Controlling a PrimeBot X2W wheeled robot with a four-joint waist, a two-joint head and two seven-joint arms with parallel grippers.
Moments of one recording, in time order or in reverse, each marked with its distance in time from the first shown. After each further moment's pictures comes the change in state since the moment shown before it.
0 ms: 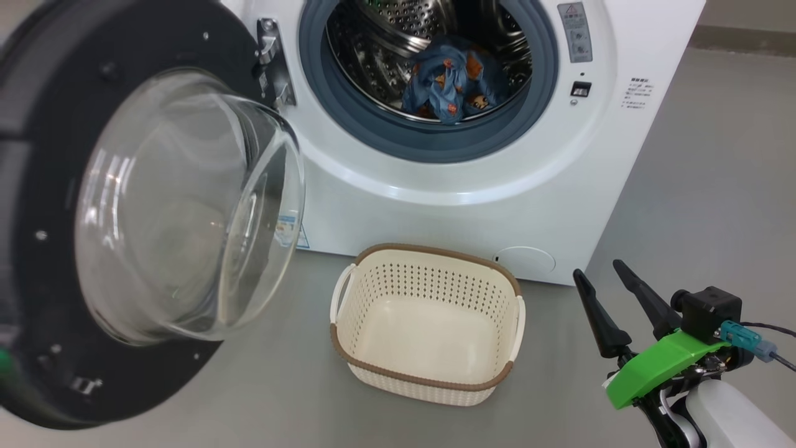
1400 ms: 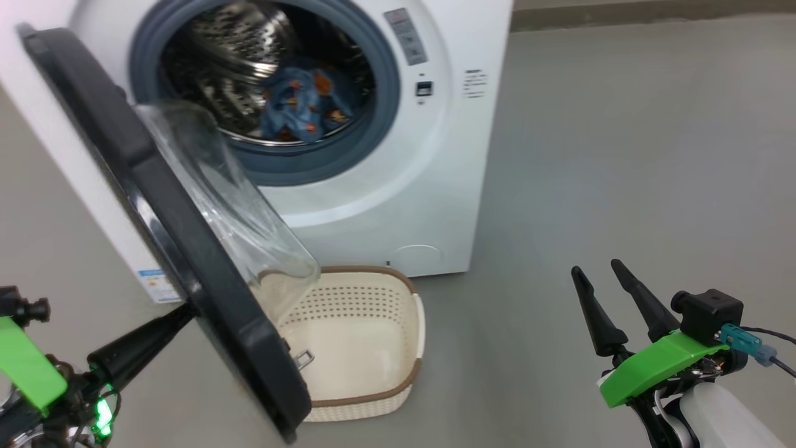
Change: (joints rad) left arm 0.253 -0.262 -0.194 -0.724 -0.077 0.203 0.171; right arm 0.024 0.049 -0.049 -0.014 0.001 0.000 0.000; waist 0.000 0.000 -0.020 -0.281
